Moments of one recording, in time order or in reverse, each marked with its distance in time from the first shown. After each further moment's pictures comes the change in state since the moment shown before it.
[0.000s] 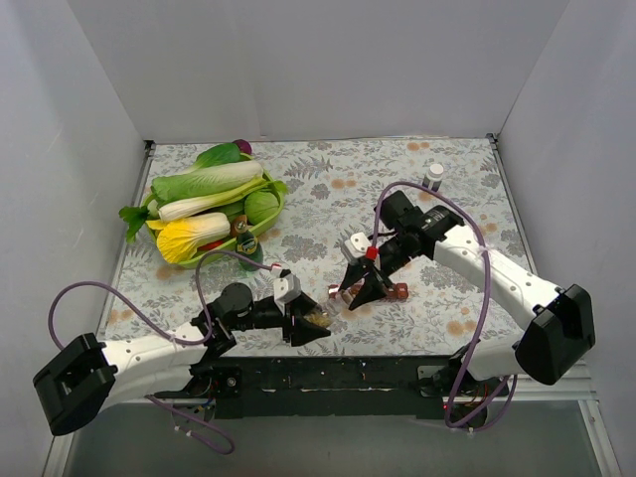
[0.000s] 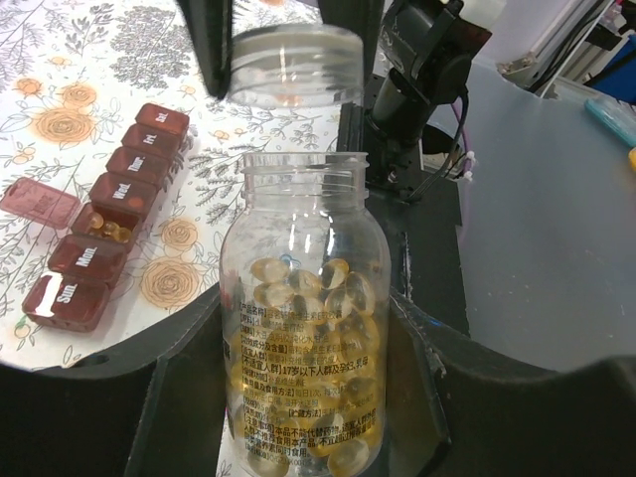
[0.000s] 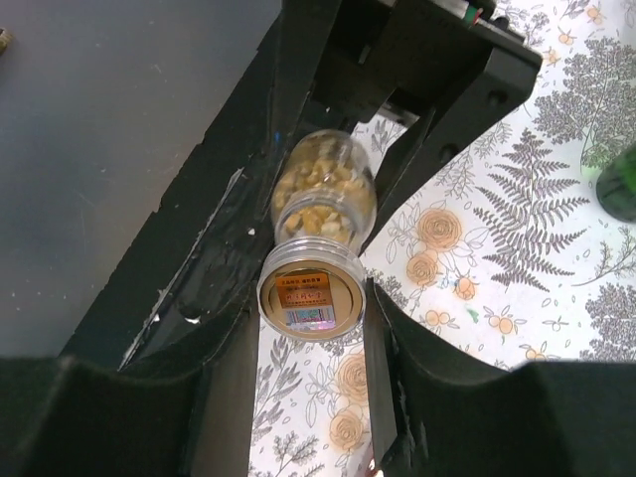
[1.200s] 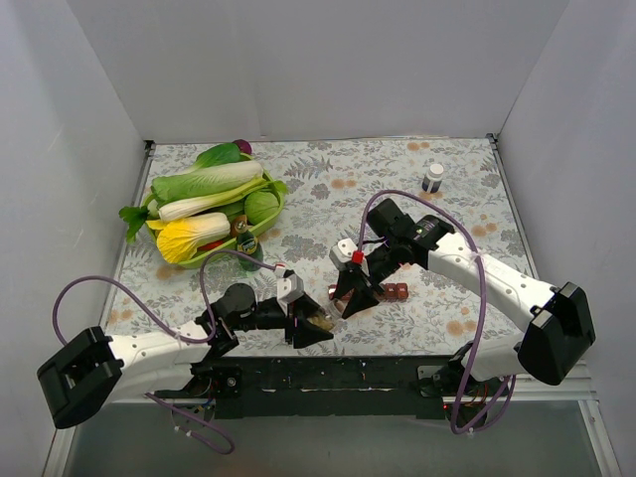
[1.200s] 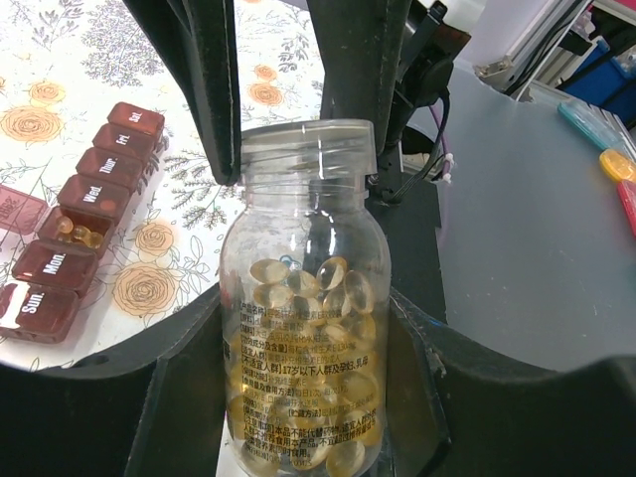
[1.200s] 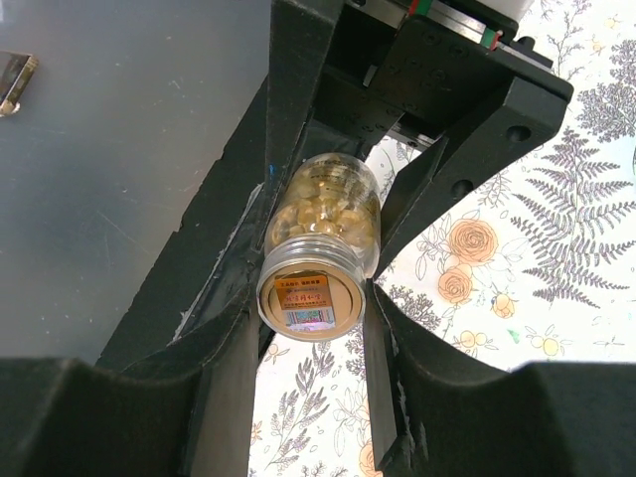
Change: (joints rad) left arm -0.022 0.064 0.011 0.072 0.014 -0.050; right arm 0.091 0.013 -0.049 0.165 0.012 0.209
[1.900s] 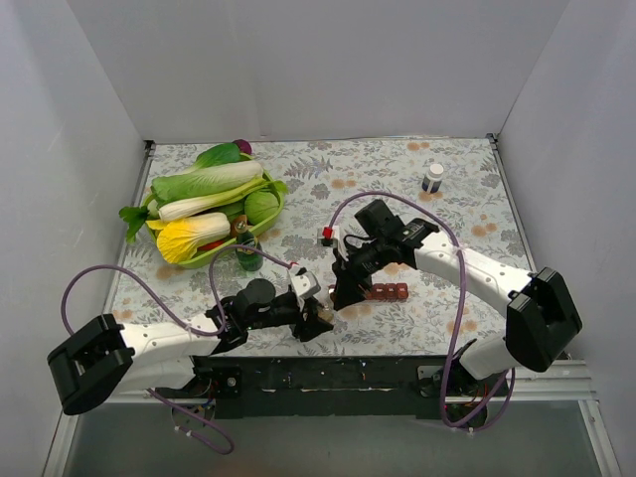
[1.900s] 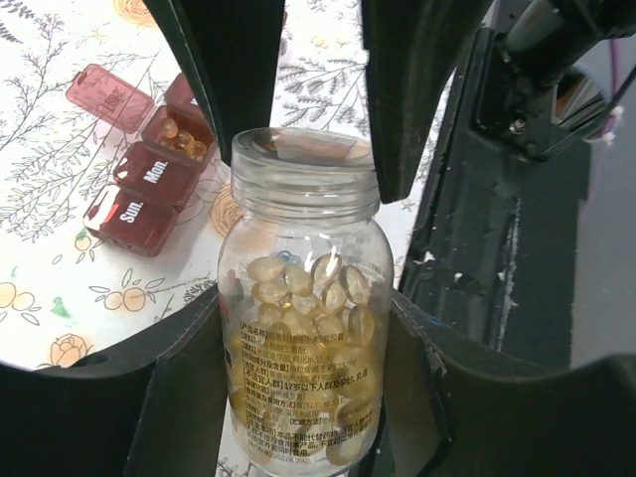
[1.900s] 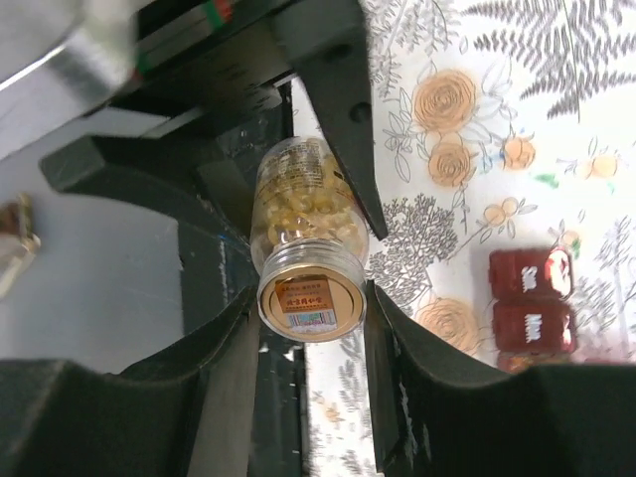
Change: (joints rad) left arm -0.026 0.093 0.086 -0.244 -0.246 0.114; right arm 0.006 0.083 -0.040 0.198 0.264 0.580
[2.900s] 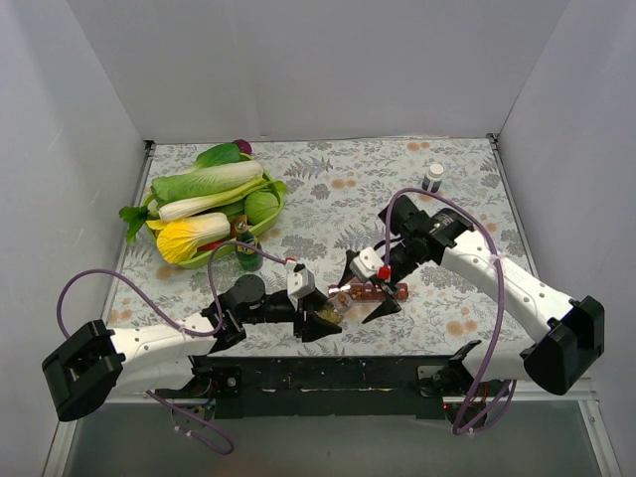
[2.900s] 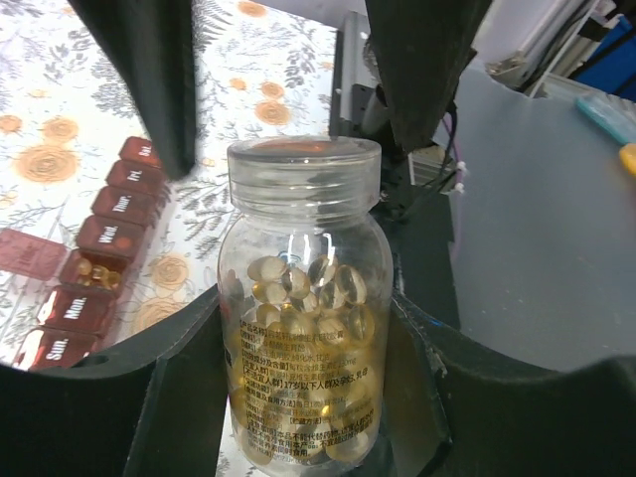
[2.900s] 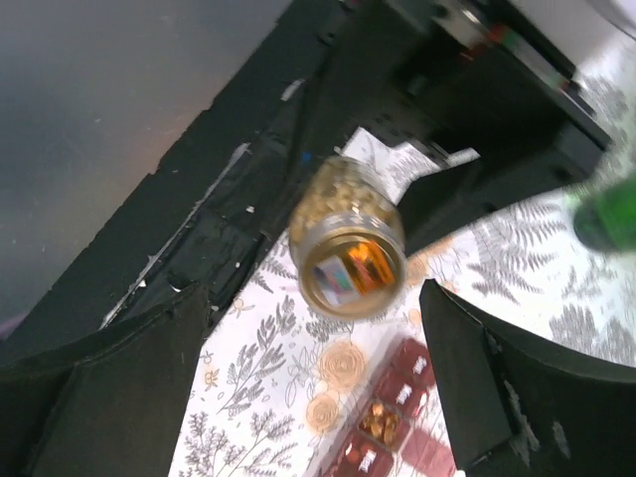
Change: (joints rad) left arm 0.002 -0.038 0.029 0.155 0.217 -0.032; right arm -0.086 -0.135 0.129 -0.455 -0.227 -0.927
